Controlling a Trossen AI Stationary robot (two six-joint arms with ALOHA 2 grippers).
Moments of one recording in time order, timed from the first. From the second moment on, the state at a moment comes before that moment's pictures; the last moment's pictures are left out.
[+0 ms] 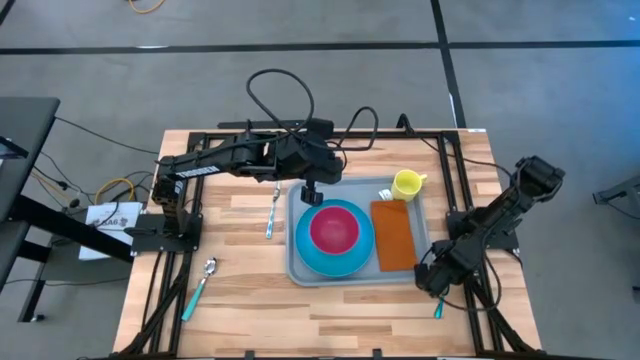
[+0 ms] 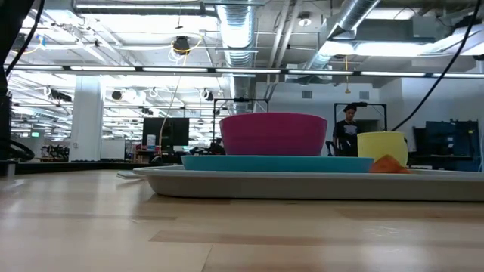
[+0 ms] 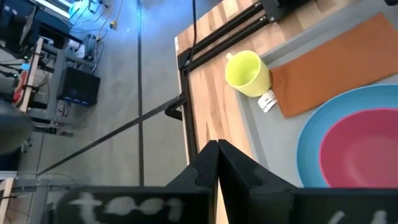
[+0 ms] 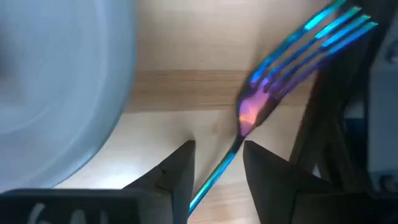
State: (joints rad) left arm -0.01 1.89 2.30 -1.07 -0.40 0.58; right arm 0.81 1.40 0.59 -0.81 -0.27 2.26
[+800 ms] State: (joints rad) left arm -0.01 1.89 2.30 -1.06 -0.40 0.53; right arm 0.82 1.39 0.56 -0.73 -0.11 2.17
